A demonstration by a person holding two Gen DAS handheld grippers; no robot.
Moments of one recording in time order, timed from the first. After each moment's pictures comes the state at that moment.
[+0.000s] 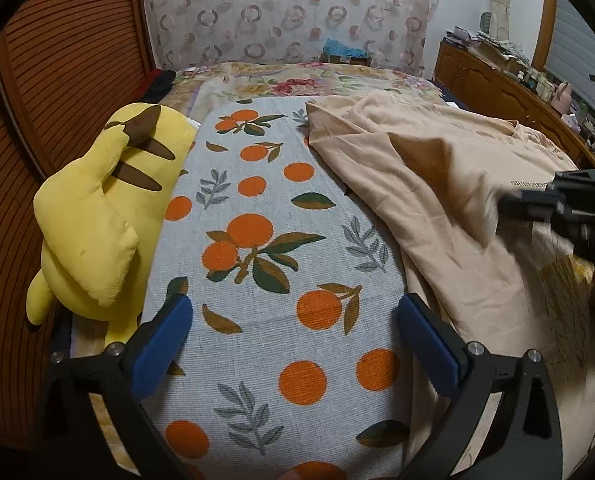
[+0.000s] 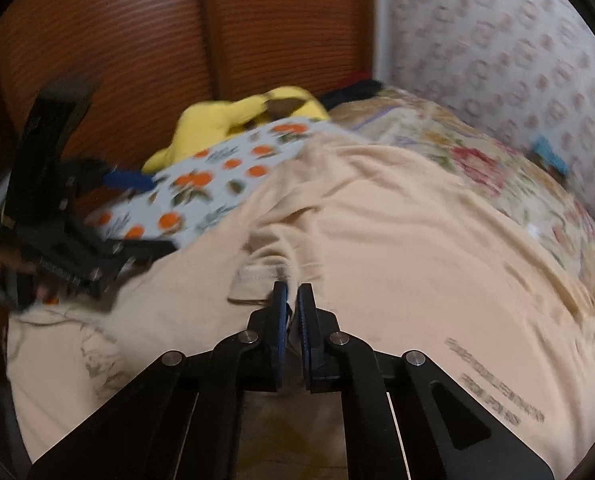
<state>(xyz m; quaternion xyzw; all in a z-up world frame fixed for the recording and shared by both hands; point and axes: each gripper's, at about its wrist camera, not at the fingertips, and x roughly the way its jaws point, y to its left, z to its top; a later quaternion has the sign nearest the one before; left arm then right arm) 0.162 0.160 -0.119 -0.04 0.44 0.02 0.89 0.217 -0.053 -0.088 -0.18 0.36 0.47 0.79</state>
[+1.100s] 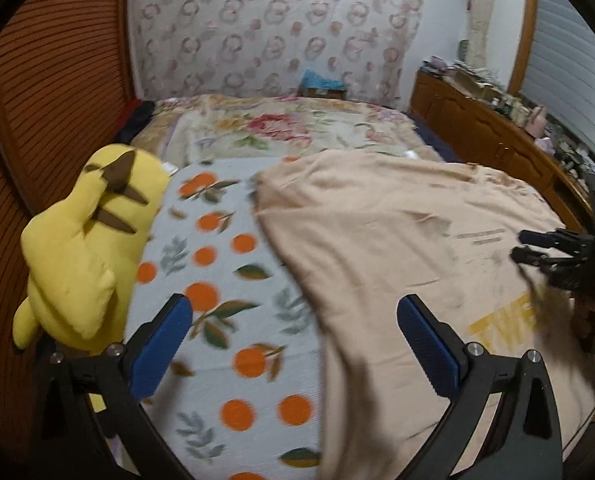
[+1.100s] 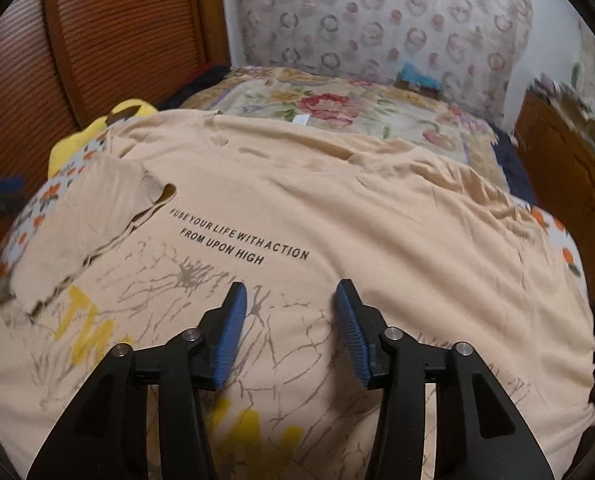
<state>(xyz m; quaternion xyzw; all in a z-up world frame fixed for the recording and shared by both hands) 0.170 0.131 -0.072 -0.05 0.39 -0.02 0.92 0.250 -0.204 -0.093 -0.13 0.41 0.27 0.86</state>
